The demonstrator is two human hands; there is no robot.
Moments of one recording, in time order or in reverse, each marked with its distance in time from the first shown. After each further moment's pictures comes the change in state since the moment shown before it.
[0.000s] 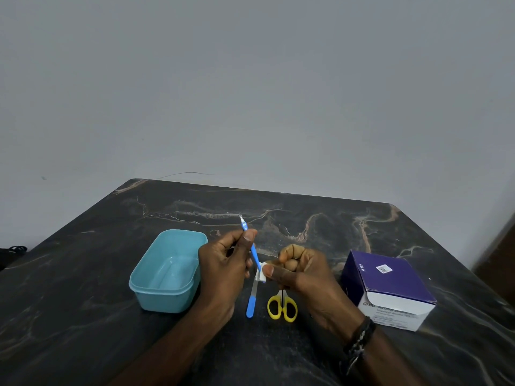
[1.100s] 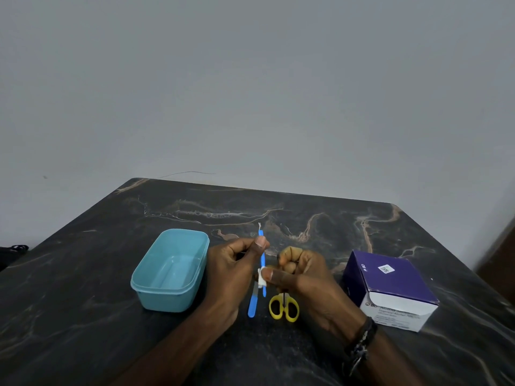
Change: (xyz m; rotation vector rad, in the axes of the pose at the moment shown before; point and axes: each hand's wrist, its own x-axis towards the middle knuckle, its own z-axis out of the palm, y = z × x) left_hand -0.003 -0.003 0.002 0.054 -0.074 -0.117; right_hand 0.004 0.010 -0.002 0.025 -0.026 0.026
